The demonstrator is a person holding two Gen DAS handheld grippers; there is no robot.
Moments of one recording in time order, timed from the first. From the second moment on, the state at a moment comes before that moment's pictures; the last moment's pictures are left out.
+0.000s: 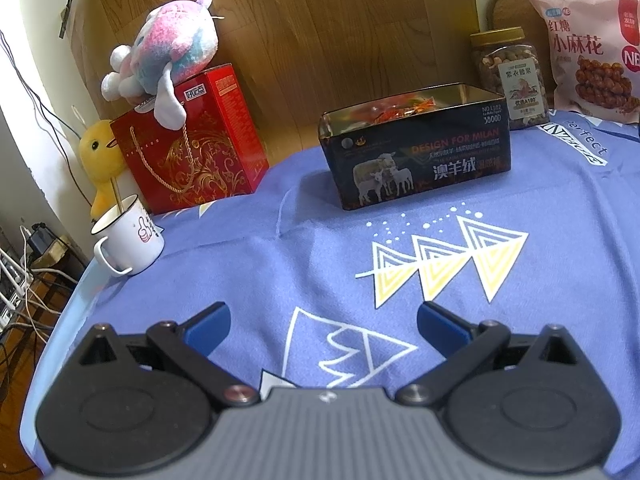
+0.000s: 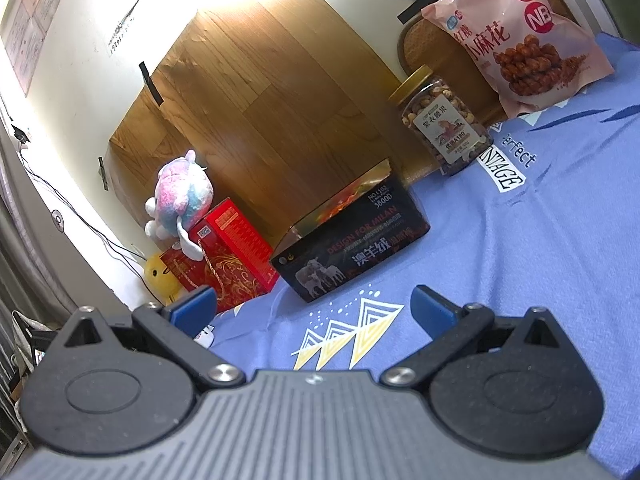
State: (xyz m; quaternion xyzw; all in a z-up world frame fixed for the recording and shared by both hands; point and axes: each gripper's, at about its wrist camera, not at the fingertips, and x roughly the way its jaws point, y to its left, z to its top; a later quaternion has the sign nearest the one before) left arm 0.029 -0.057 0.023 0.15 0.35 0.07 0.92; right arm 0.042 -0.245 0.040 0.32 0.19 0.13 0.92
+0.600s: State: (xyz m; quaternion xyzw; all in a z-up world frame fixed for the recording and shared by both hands) left arm 0.028 -0.056 0.023 0.15 0.35 0.07 0.92; right arm 0.041 -0.245 0.039 0.32 0.19 0.13 0.92
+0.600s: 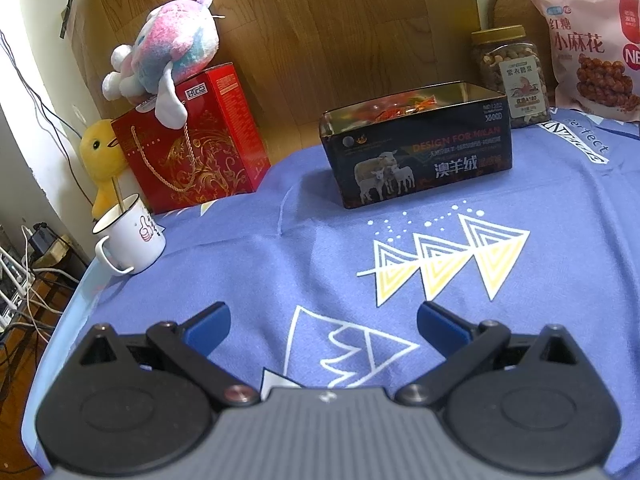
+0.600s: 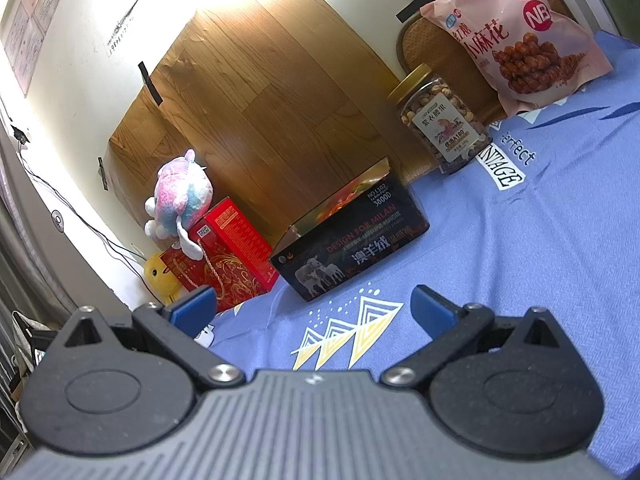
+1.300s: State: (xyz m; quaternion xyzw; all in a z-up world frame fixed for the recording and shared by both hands) left arm 0.030 -0.052 0.027 0.15 0.34 0.09 0.92; right arm 0.041 -0.245 0.038 0.32 0.19 0.13 0.92
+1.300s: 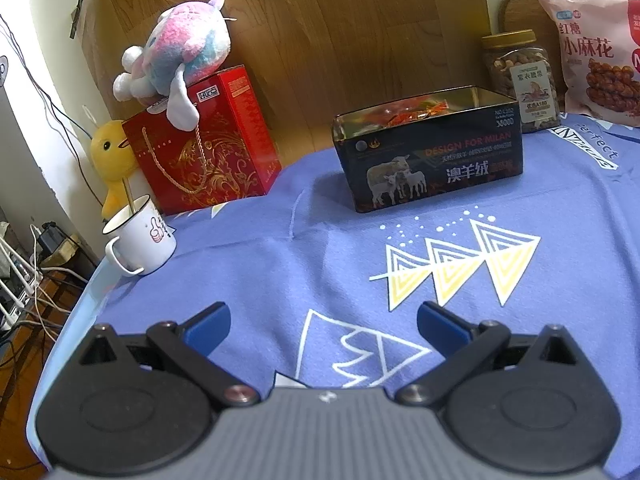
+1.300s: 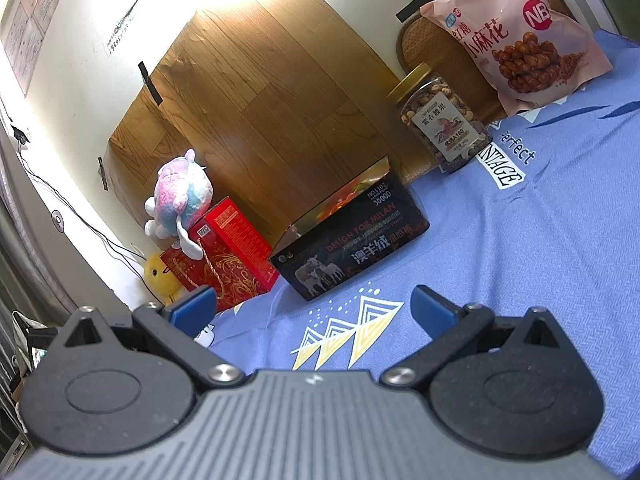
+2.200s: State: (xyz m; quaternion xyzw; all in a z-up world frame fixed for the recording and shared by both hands) left arm 0.031 -0.052 0.032 0.15 0.34 0.09 0.92; right arm 0.042 -0.242 0.039 0.32 0.19 0.13 0.92
